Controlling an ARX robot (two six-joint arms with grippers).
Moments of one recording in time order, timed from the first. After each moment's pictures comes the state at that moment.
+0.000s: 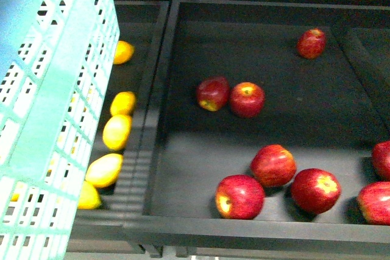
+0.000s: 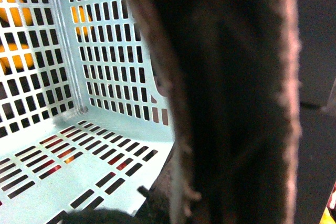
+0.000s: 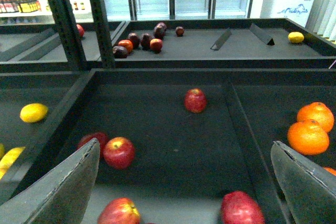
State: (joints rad) left arm -0.26 0.88 0.74 -0.15 -0.29 -1.62; right arm 0.00 0.00 0.02 0.00 0.00 0.00
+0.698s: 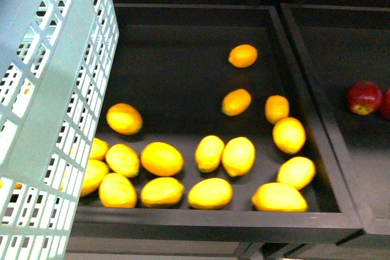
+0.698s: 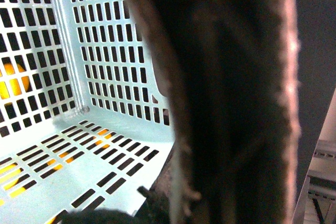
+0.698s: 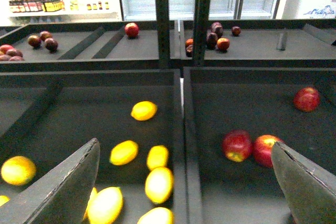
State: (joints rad) left arm -0.26 0.88 0.74 -0.15 -0.30 -1.62; right arm 0.00 0.00 0.02 0.00 0.00 0.00
